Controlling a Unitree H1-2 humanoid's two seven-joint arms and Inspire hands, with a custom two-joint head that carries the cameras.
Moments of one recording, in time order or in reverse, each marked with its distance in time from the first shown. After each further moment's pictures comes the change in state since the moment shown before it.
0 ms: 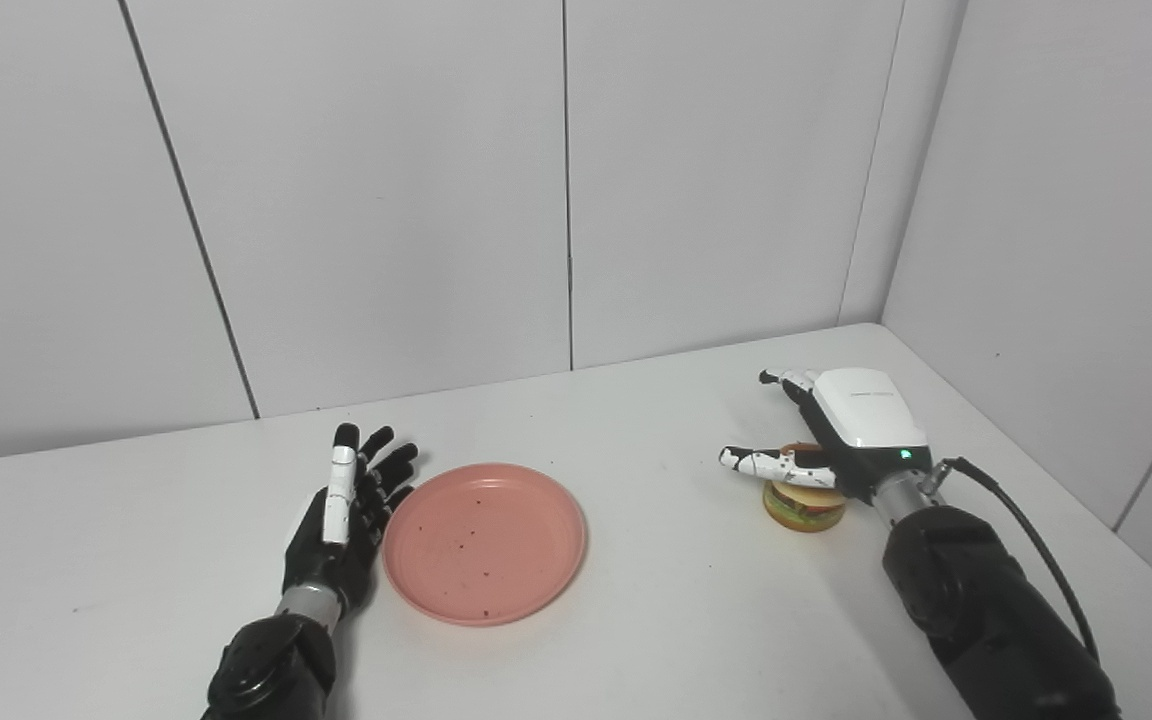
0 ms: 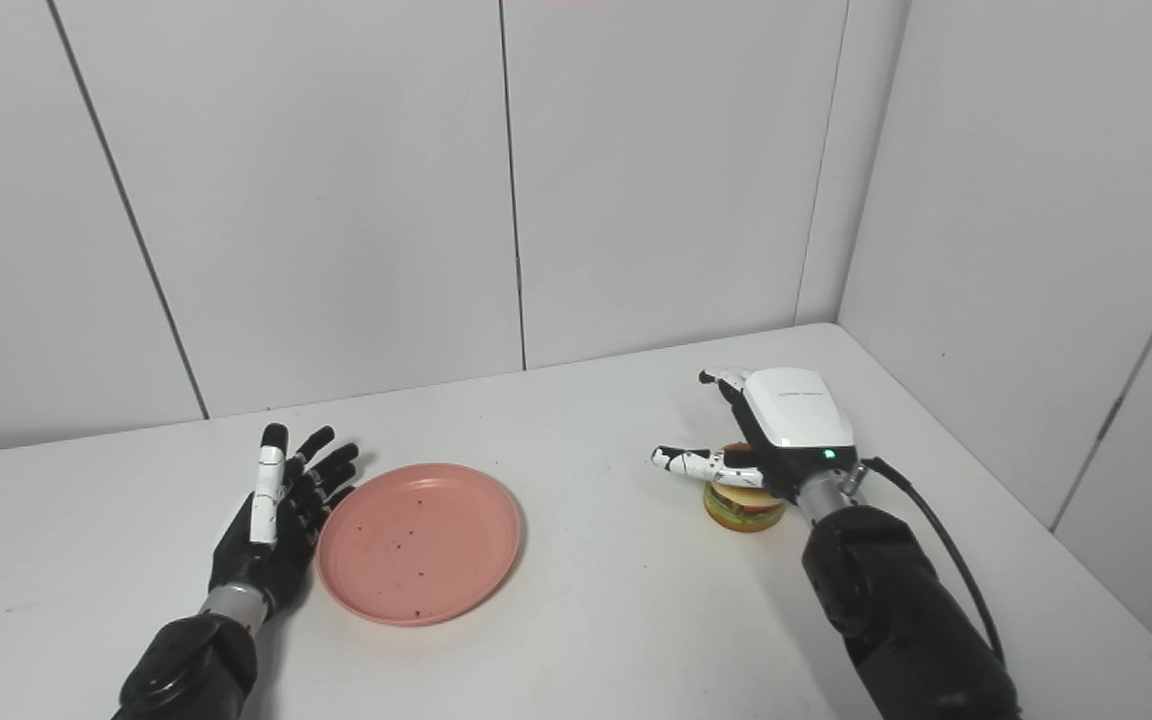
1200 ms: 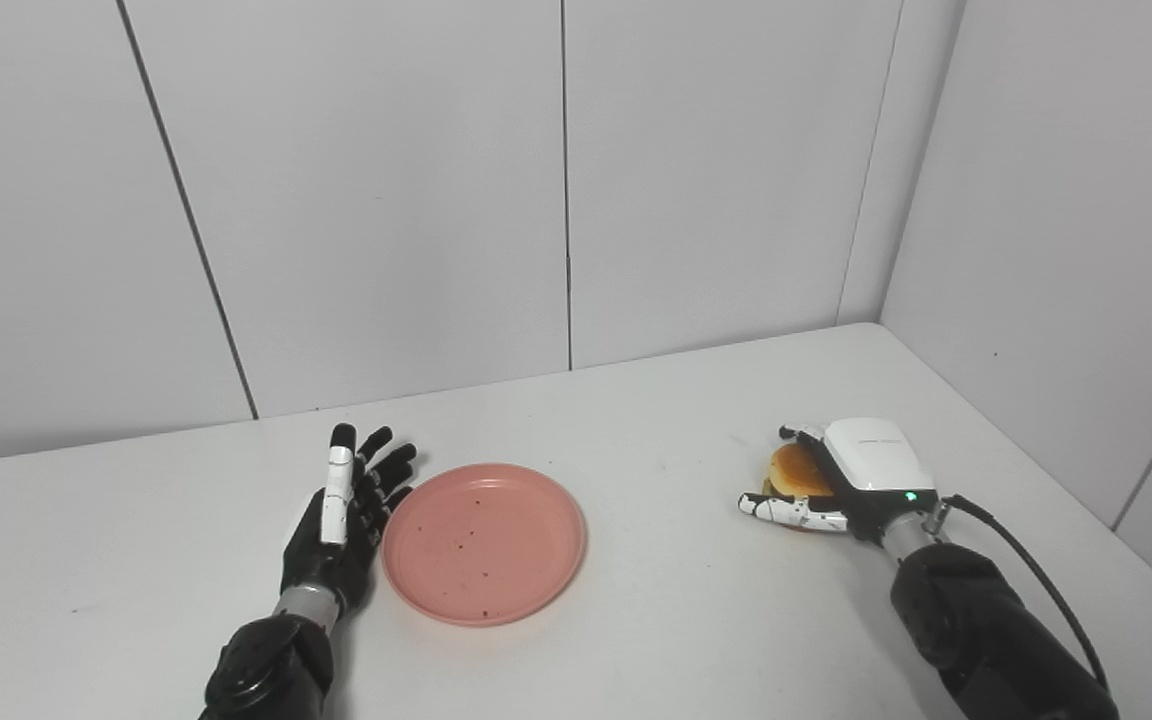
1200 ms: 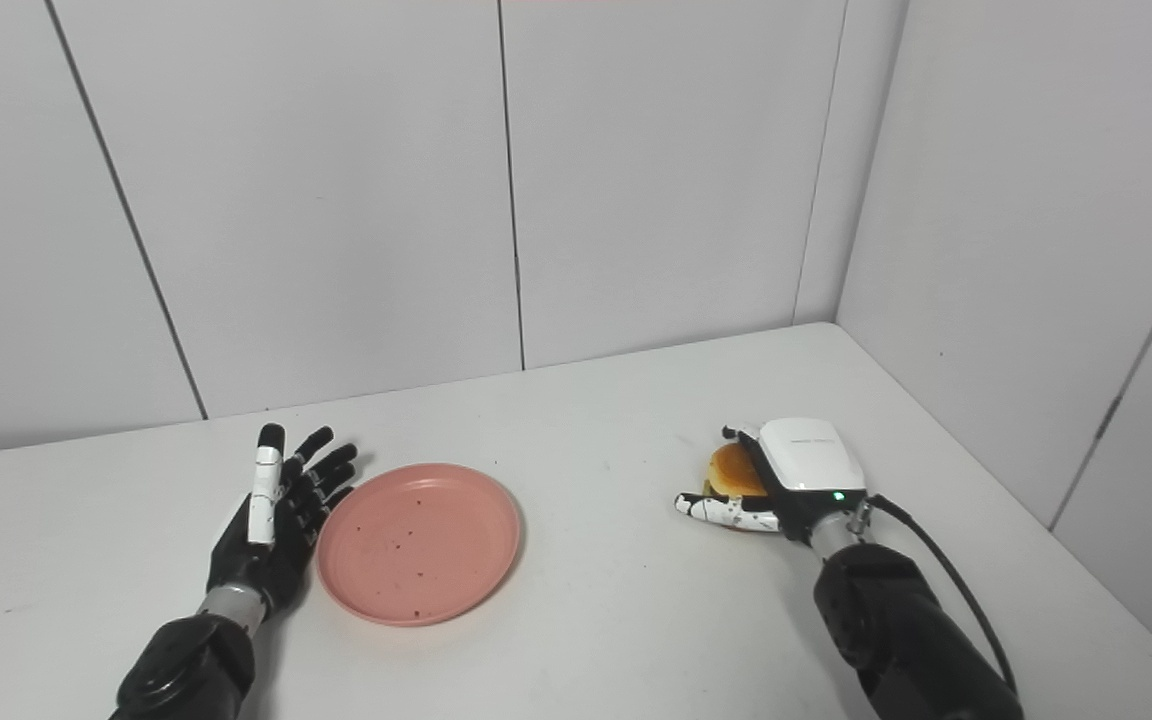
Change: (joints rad) left arm 0.000 0.004 -0.003 0.000 0.000 0.008 -0.002; right arm 0.012 -0.028 0.082 0.179 0.023 0.012 -0.079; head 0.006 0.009
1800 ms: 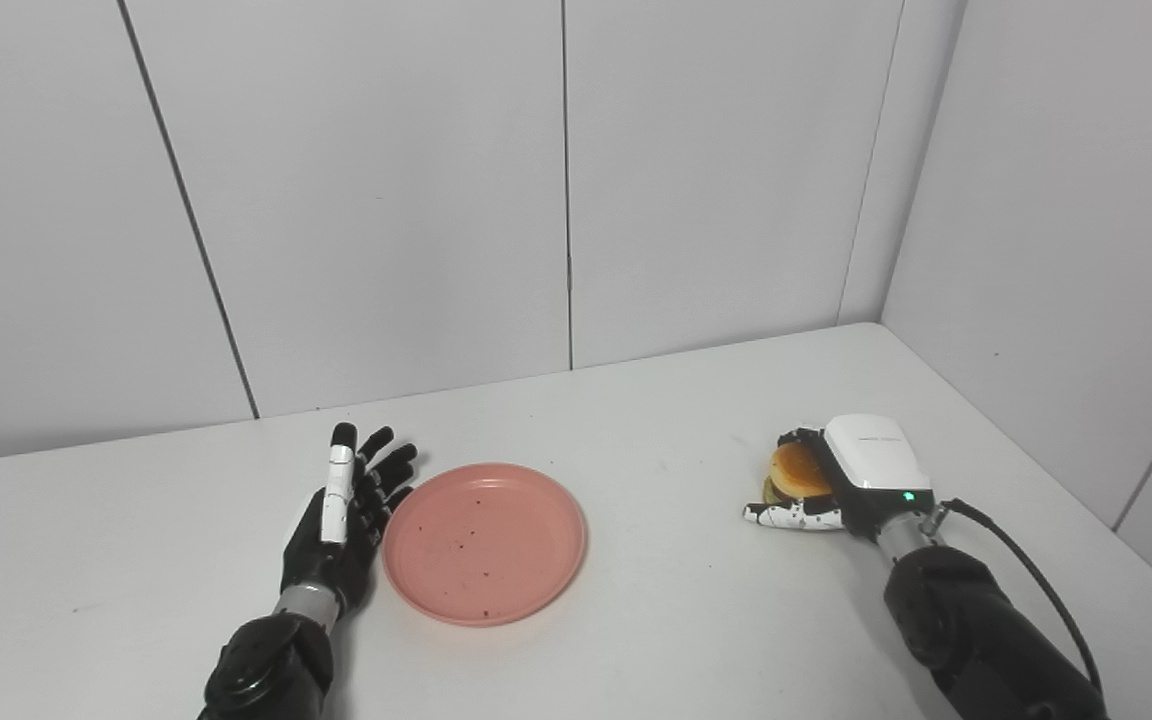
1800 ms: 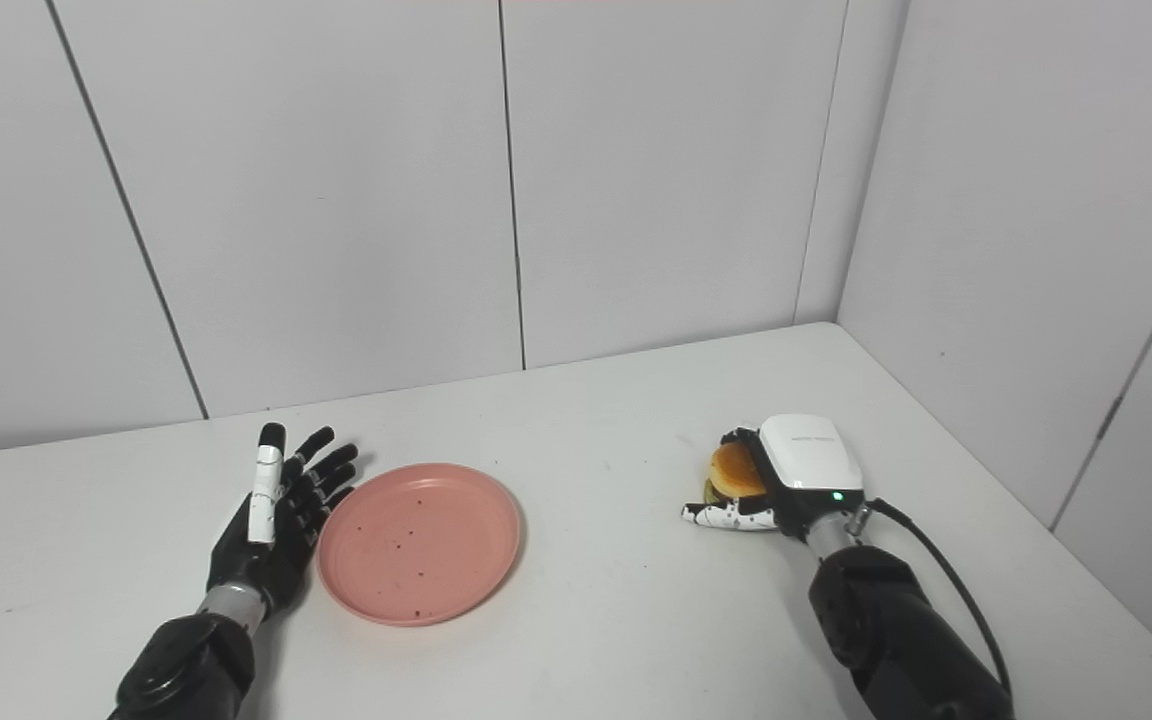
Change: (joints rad) left arm 0.000 0.000 0.000 -0.007 0.000 0.014 0.002; right arm -0.033 0.004 0.027 0.103 0.087 -0.059 -0.157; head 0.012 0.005
